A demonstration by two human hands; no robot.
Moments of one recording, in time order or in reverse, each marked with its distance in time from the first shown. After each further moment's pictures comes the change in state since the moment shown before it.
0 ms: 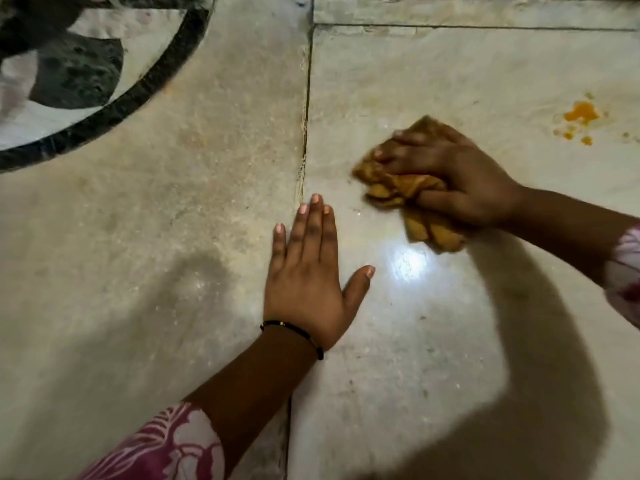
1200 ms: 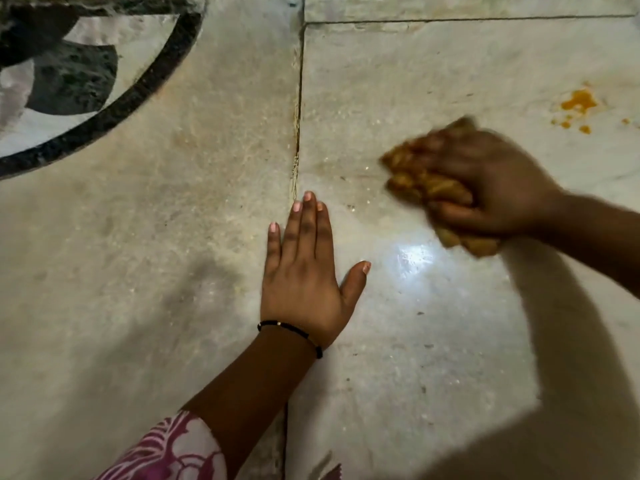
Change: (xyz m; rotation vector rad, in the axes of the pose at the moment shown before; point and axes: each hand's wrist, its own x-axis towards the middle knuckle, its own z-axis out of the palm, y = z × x) left_hand -0.001 0.002 0.004 0.029 0.008 -0.013; right_hand -0.039 0.004 -0.005 -0.248 0.076 0.052
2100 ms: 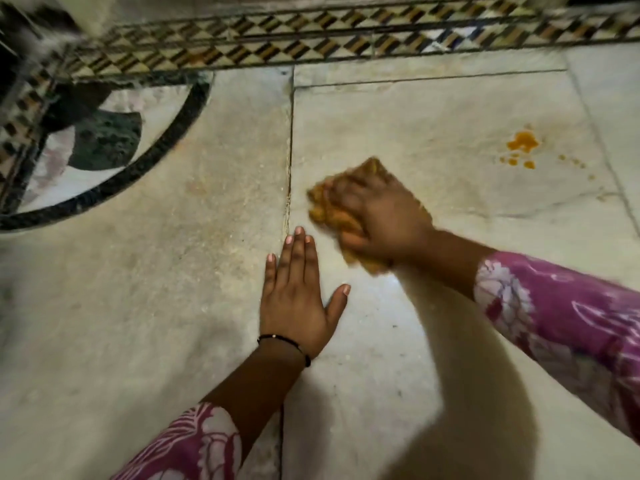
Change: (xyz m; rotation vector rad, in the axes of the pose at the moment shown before) left_hand -0.002 0.002 -0.007 0.016 -0.040 0.003; right_hand 0.052 -0.057 0.016 -0.015 0.031 0.125
